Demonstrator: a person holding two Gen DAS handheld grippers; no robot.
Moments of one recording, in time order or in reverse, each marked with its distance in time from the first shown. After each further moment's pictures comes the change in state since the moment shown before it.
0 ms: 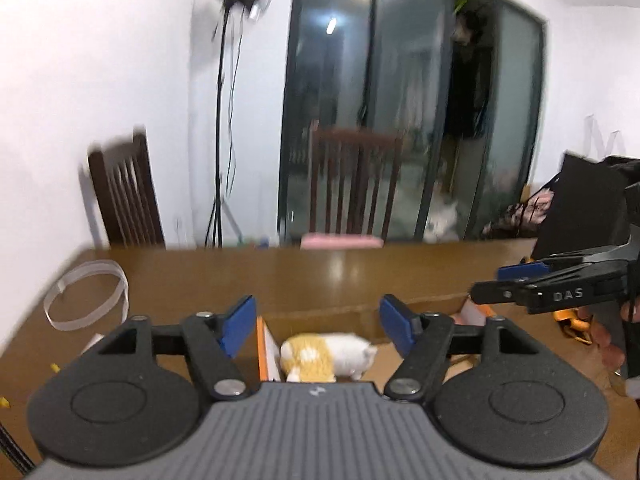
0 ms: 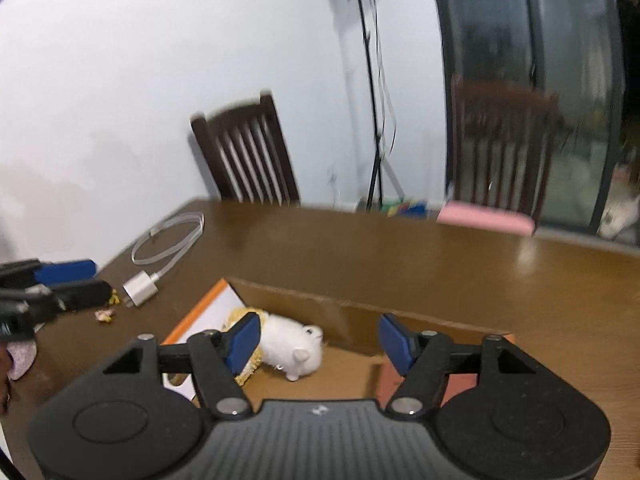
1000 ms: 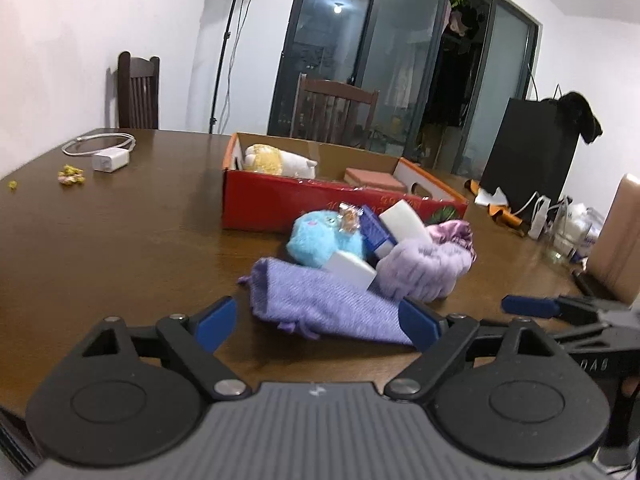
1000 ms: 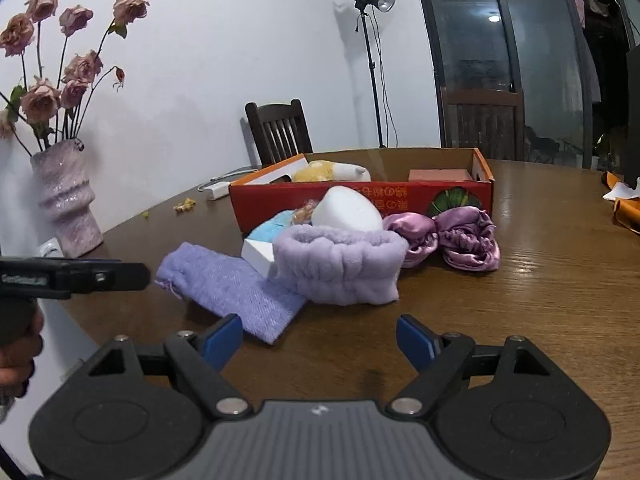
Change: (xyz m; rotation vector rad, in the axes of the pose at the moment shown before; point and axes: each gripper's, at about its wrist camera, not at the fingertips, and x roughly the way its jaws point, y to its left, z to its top) left arm -0.130 -0.056 -0.229 -0.134 0.084 -0.061; right arm -0.143 0.093 -0.290 0.030 -0.096 0.025
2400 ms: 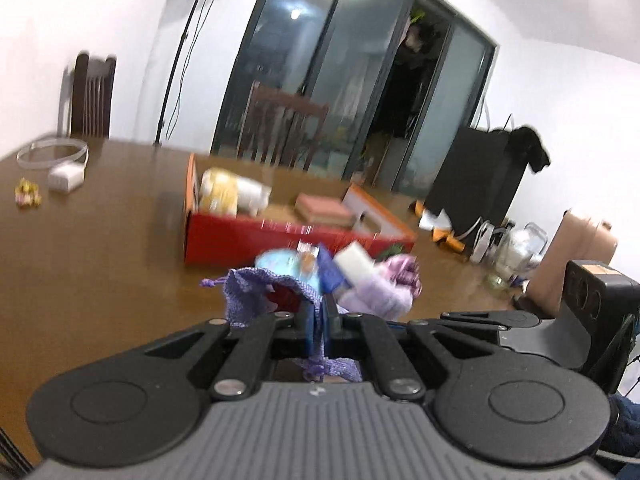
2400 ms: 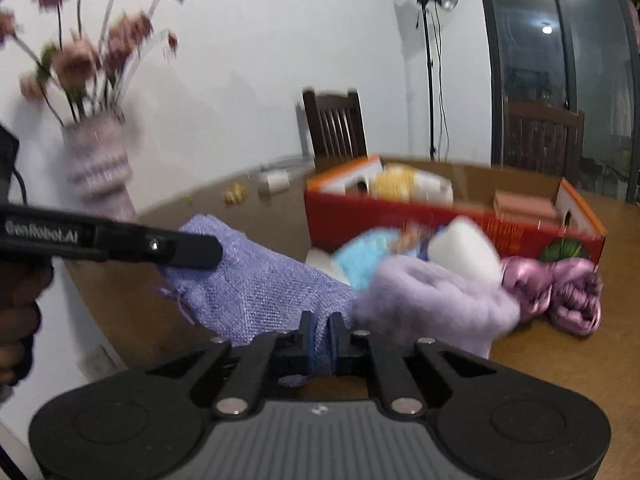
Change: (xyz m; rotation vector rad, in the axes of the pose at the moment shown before) left arm -0.025 0.018 0.042 -0.016 -0.028 -0.196; right arm 0.037 0.065 0.039 -0.105 0.014 0.104
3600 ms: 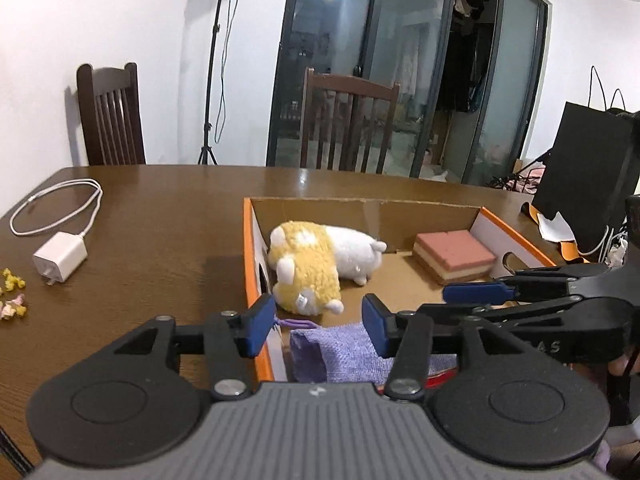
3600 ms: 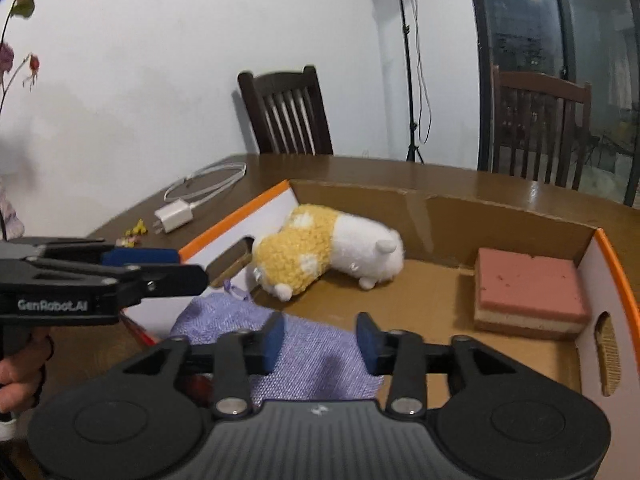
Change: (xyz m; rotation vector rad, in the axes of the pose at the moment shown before) left arm 0.191 0.076 0.097 0.081 0.076 0.225; right arm 0.175 -0.126 0.112 0.049 0.112 -0.049
